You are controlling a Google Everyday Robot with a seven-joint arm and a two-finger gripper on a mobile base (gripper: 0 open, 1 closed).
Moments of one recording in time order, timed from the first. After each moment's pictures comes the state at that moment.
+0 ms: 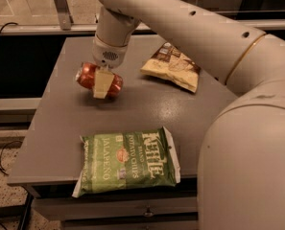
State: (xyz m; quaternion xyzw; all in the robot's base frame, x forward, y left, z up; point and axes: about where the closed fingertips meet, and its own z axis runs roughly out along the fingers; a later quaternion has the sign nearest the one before) arm 0.598 0.102 0.850 -0.73 0.66 0.13 0.13
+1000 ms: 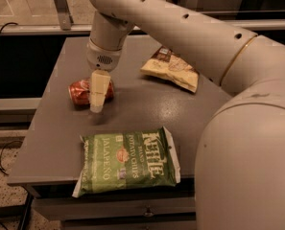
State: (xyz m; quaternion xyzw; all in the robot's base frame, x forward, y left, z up) arm 0.591 0.117 0.843 -0.74 0.65 0.14 0.13
